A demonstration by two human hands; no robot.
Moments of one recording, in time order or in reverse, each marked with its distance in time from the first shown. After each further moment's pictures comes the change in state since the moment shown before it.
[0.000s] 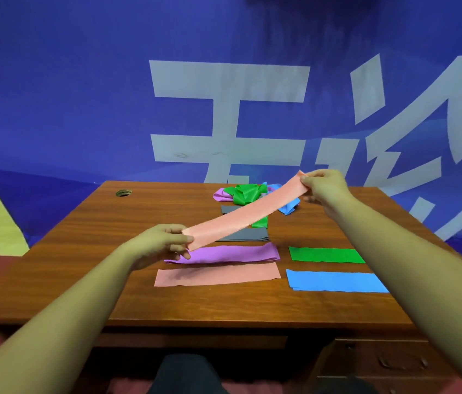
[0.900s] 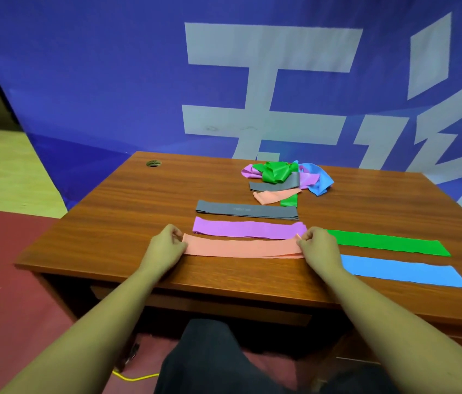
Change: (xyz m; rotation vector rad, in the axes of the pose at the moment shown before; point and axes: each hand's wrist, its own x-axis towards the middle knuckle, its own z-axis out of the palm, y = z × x) left_hand -0.027 -0.096 -0.002 0.504 0.690 -0.063; right_hand -0.068 0.154 0.070 -0.667 -0.102 -0.066
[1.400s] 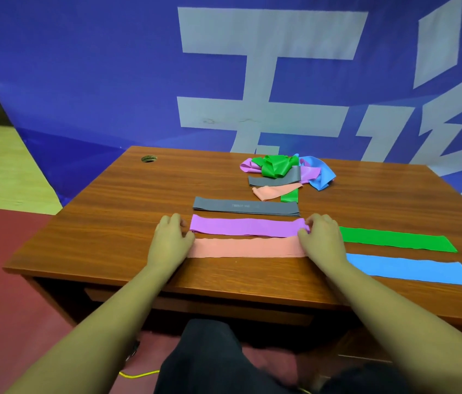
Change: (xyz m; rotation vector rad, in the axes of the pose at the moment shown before) left_hand 0.015 0.008 0.022 0.154 0.156 0.186; right_hand 0.012 -0.001 -0.001 -0.154 0.104 -0.170
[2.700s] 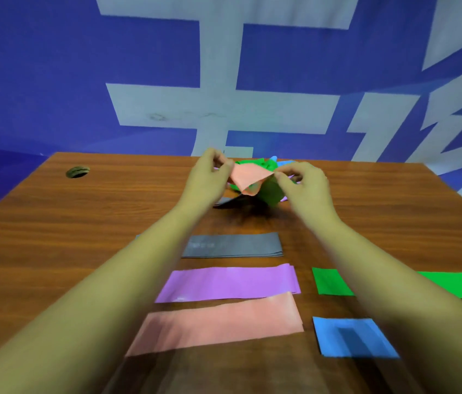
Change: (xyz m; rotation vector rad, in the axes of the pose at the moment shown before) left_hand 0.189 0.182 0.088 -0.679 -0.151 0.125; right_hand 0.183 -0.023 -0.006 0.485 0.157 -0.124
